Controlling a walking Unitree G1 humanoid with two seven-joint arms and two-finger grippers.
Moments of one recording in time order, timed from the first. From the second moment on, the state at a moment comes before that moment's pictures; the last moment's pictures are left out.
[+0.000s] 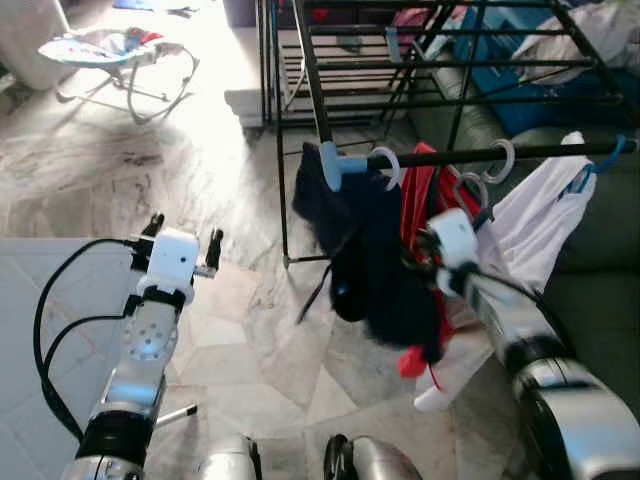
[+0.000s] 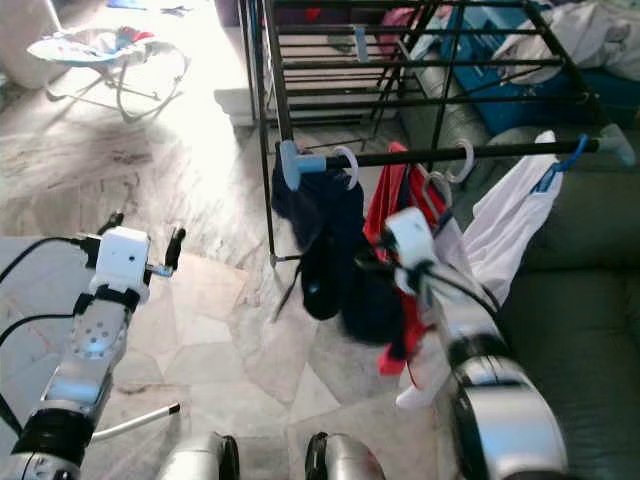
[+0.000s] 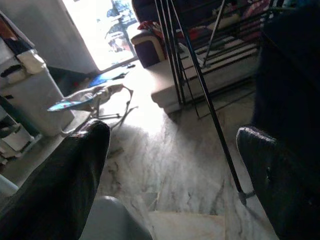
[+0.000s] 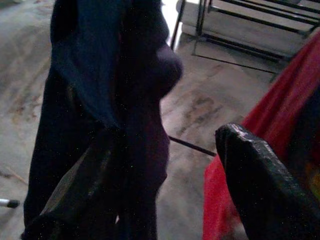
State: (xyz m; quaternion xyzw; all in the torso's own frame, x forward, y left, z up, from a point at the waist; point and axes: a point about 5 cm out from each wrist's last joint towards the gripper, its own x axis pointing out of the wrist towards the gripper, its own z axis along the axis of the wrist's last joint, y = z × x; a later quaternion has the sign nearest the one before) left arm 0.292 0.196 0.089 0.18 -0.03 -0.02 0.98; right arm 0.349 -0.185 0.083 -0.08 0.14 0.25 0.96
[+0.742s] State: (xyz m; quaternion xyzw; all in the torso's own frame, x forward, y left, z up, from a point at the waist) left arm 0.289 0.190 0.083 0.17 -0.02 -0.02 0.98; right arm 0.357 -0.168 0.082 -0.09 0.15 0.23 0.96
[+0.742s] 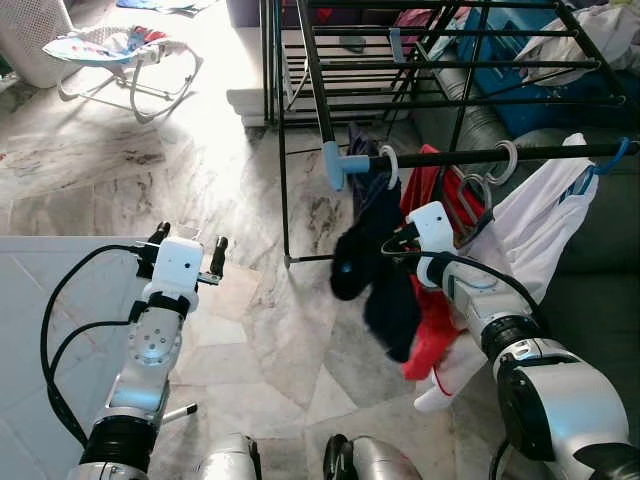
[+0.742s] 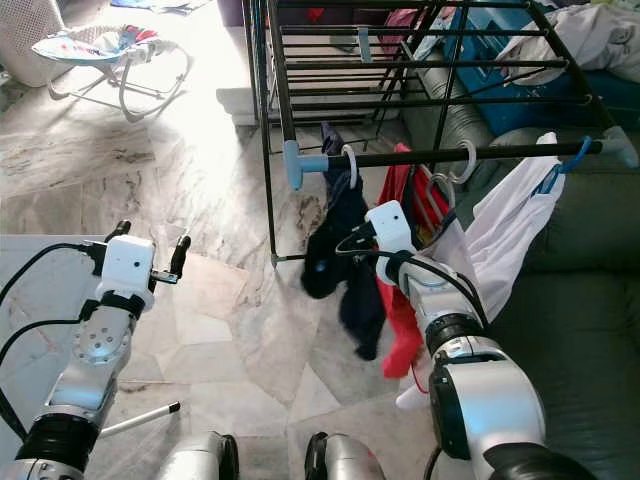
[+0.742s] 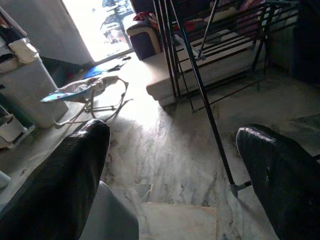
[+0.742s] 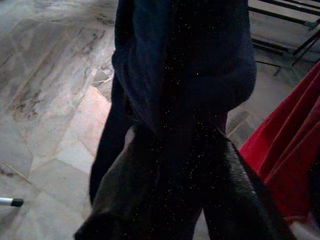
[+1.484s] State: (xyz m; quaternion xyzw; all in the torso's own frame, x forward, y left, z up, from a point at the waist) left arm 0.289 0.188 0.082 0.17 -0.02 -0.02 0.98; right arm 0.355 -0.177 0.081 -0.11 0.15 0.24 0.95
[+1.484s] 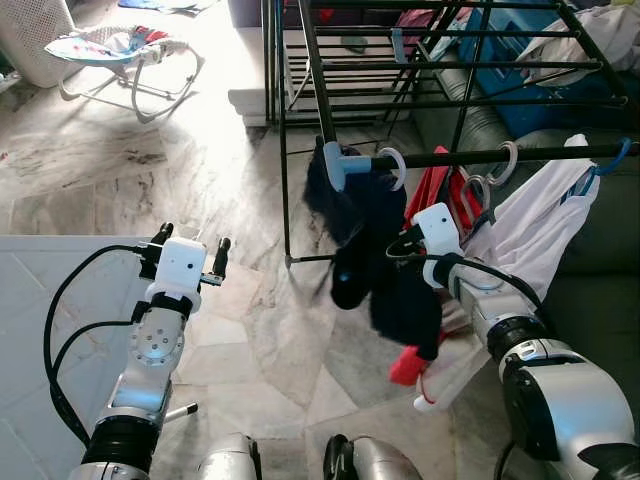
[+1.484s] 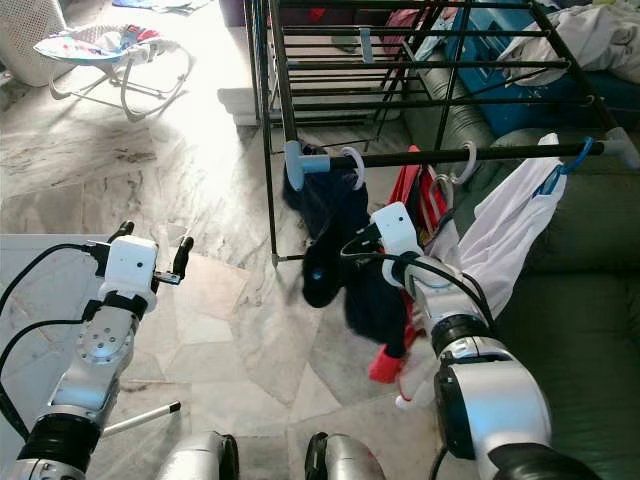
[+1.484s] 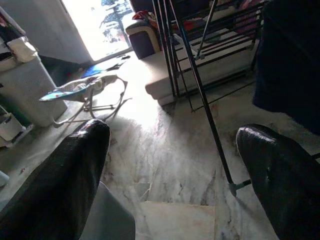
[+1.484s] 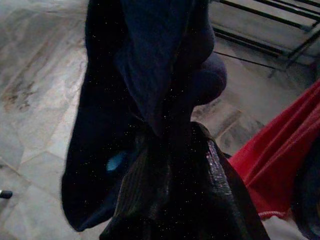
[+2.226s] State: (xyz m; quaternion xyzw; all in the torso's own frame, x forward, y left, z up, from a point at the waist) left arm 0.286 0.186 0.079 0.14 -0.02 0.00 0.99; right arm 0.308 -0.190 0.085 -0.08 -0.04 0.14 0.99
